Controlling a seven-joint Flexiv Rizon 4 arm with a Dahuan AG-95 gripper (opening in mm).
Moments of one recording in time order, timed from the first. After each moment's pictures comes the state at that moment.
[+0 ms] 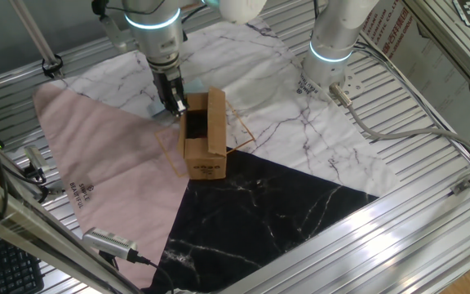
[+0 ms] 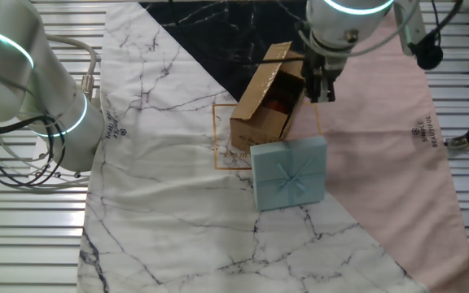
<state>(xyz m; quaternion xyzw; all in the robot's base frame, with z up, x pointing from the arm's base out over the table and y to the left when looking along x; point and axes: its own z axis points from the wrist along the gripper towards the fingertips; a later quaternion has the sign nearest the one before) 0.506 0.031 0.181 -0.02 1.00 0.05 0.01</state>
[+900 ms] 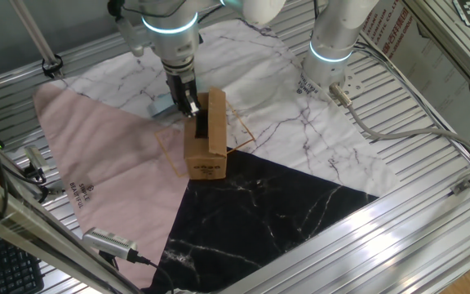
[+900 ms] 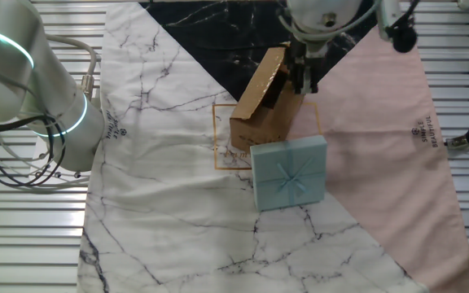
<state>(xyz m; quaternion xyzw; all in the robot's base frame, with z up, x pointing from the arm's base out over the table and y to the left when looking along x) 0.478 0.043 0.175 -0.02 1.00 0.03 0.01</state>
